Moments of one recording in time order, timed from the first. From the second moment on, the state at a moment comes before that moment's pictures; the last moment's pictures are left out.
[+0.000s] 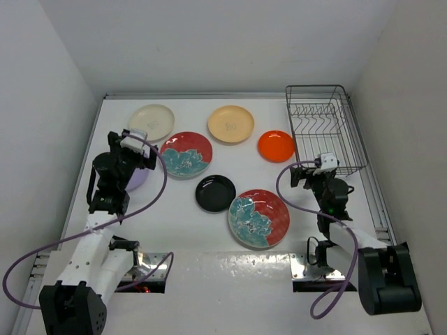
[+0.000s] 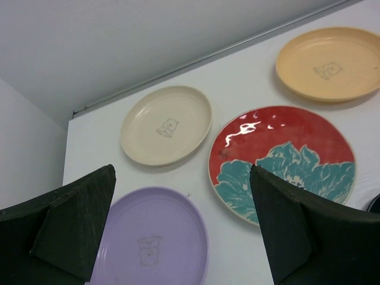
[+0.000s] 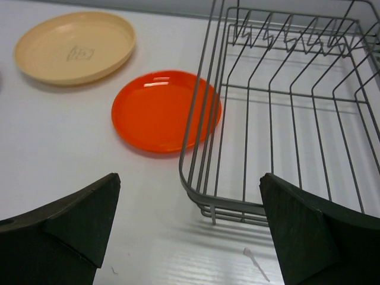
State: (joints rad) left arm -0.01 0.78 0.48 0.27 0.17 0.29; right arm 0.03 1.04 0.05 0.90 -0.11 -0.02
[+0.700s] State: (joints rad) left arm -0.01 0.75 0.72 -0.14 0.22 0.23; right arm 0.06 0.74 0.72 -0.29 -0.28 0.15
